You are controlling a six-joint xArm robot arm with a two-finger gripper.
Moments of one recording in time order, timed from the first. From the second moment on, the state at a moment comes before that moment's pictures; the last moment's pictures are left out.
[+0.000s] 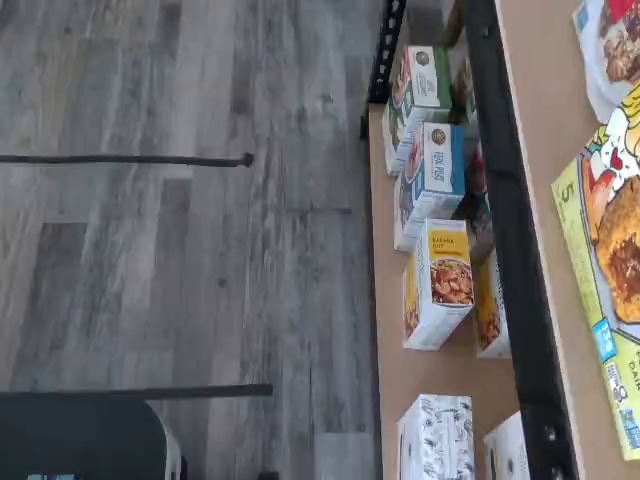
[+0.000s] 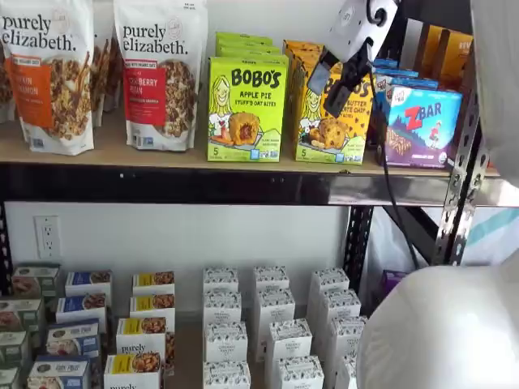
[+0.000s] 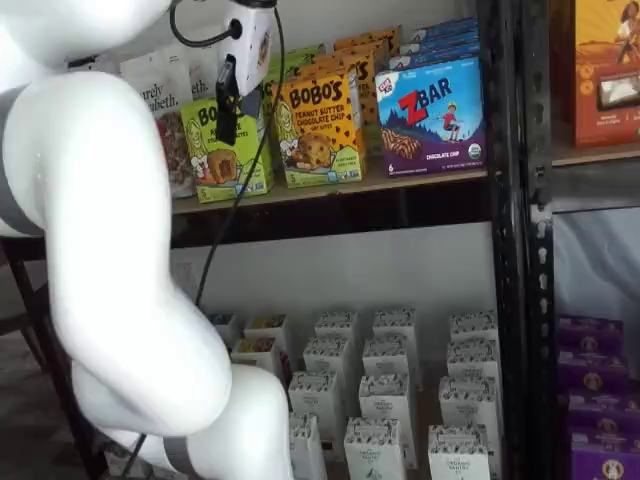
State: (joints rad) arm -0.11 -0.51 -1.24 0.49 1.73 -1.58
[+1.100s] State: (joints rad) arm -0.14 -0.50 -1.24 0.60 1.45 -1.59
